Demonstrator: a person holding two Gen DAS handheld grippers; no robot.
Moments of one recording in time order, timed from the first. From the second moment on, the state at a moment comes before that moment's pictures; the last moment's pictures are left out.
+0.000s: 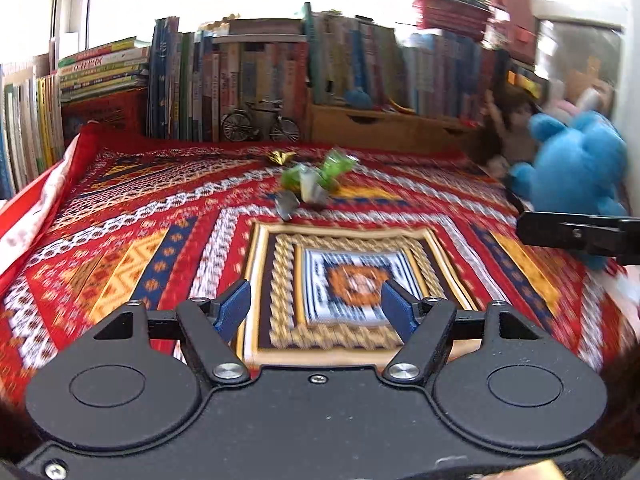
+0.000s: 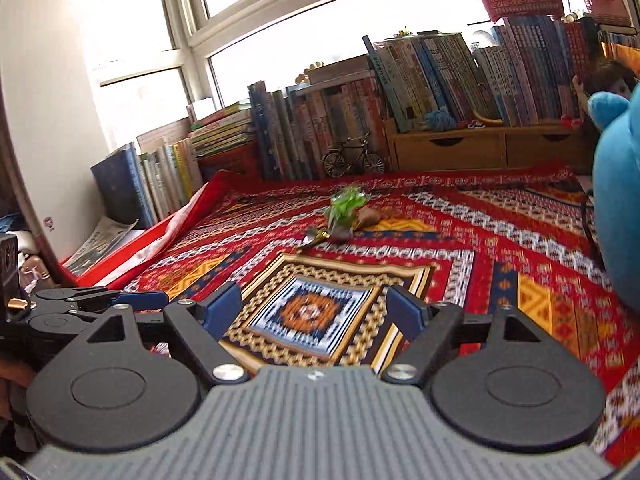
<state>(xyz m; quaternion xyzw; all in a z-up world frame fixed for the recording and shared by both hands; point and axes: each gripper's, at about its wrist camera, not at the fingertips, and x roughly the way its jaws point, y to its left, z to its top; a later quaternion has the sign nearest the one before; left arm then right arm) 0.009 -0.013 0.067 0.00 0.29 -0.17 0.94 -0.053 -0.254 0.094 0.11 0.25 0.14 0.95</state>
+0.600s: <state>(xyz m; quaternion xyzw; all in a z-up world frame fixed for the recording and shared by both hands) 0.186 -0.032 0.003 -0.09 0.32 -0.13 0.93 0.164 -0.237 0.061 0.22 0.32 0.14 0.91</state>
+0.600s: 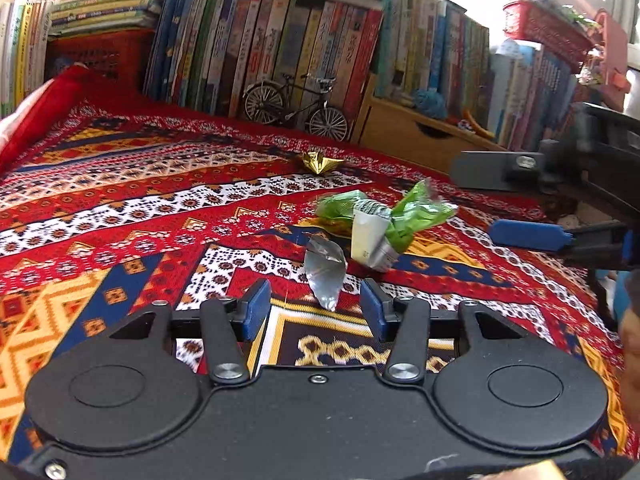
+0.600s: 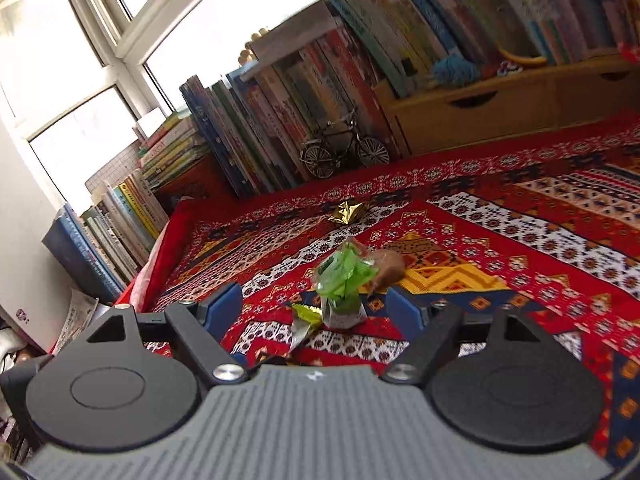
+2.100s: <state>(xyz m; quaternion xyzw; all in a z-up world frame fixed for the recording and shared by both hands) 0.002 -0.037 0.051 -0.03 0.31 -0.22 0.92 -0.014 -0.292 0.082 0.15 0.34 0.16 0.92</state>
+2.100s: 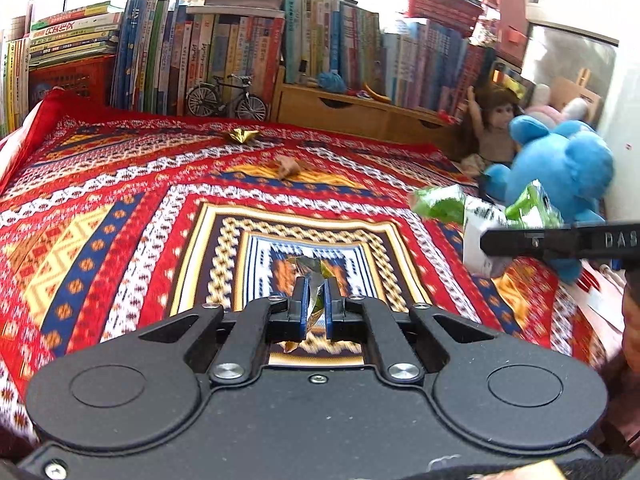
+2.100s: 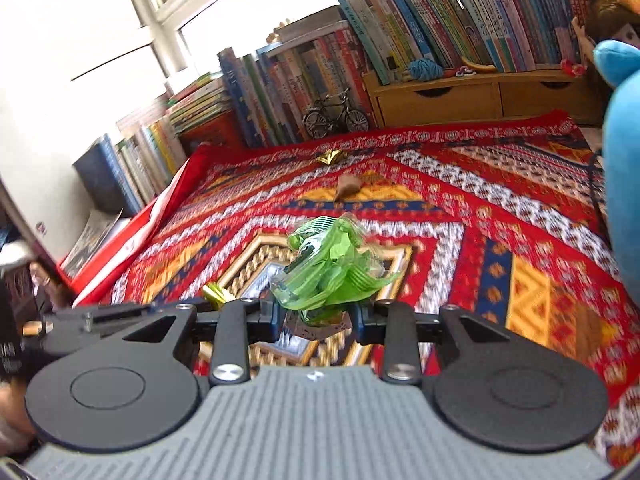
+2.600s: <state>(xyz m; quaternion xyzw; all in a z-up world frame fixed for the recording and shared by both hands) -0.119 -0.015 0.021 -0.02 0.38 -0.26 0.89 -0.152 -0.262 0.050 0.10 0.38 0.23 0.89</state>
